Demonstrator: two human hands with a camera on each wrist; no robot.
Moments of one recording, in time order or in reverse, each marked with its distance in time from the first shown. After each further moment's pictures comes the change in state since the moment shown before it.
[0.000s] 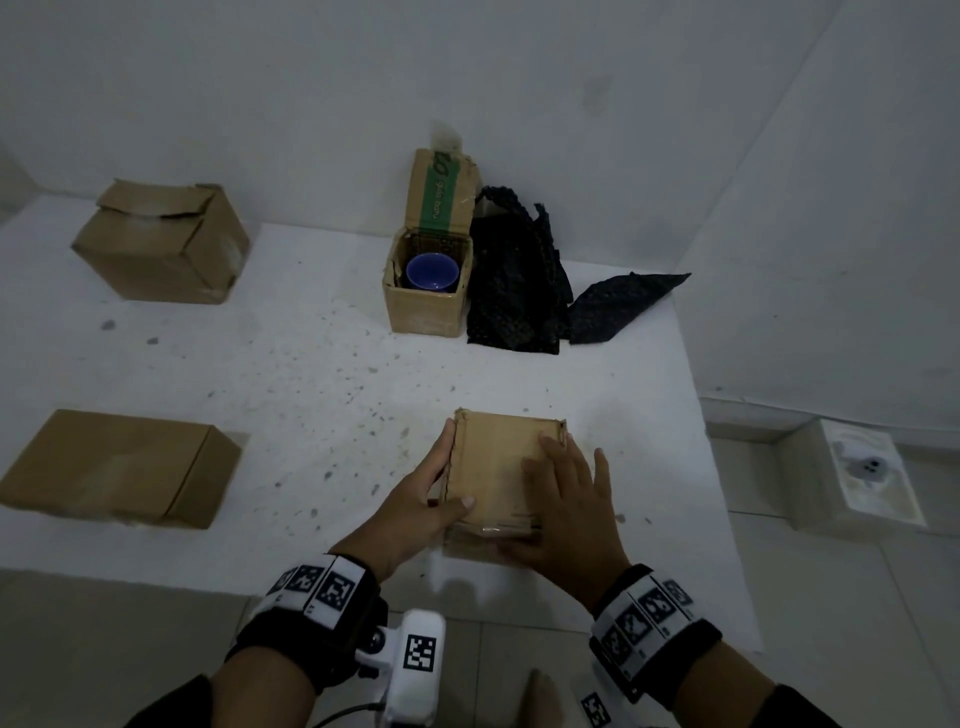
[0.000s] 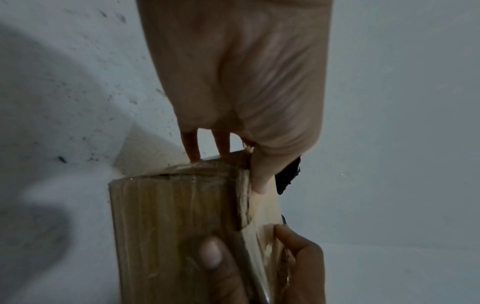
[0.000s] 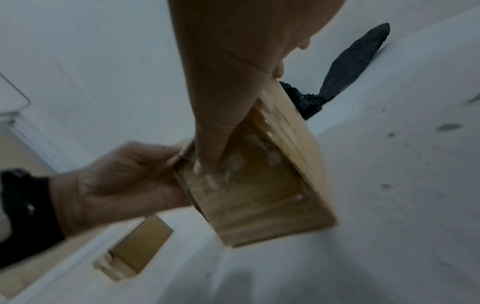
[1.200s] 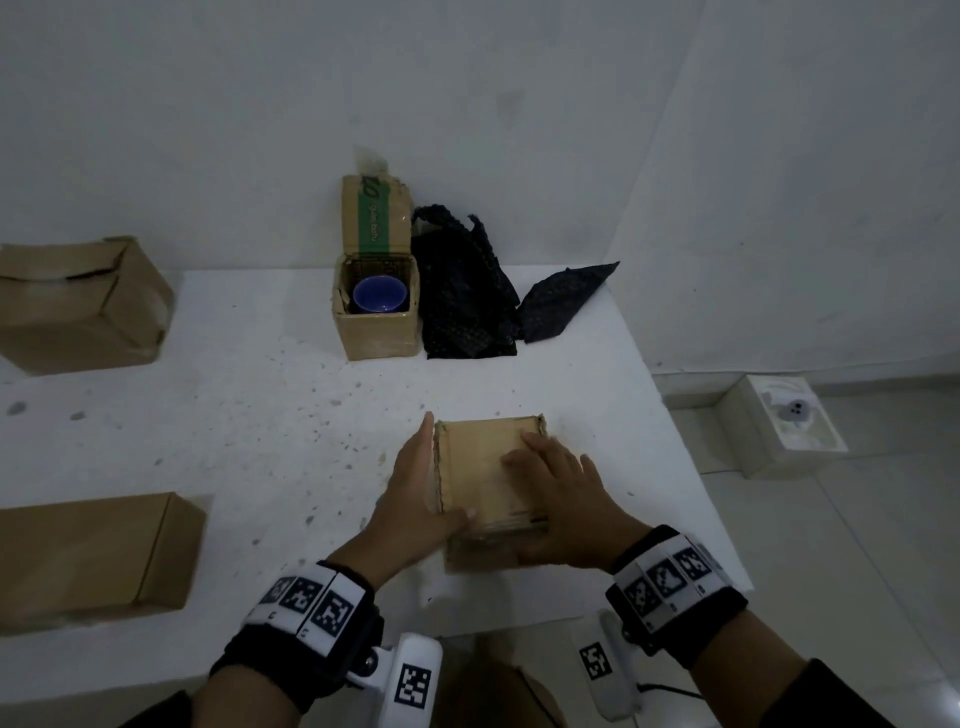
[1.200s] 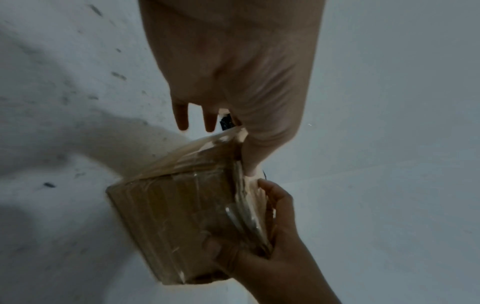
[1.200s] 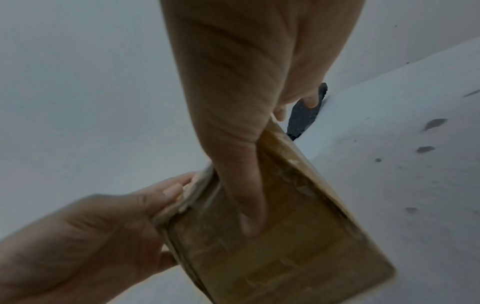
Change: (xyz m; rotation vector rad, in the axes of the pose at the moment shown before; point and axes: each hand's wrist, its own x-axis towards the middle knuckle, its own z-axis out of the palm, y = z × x) left_hand 0.021 0.005 -0.014 0.393 -0.016 0.169; right_hand -0.001 0.004 -0.021 0.202 -0.233 0.107
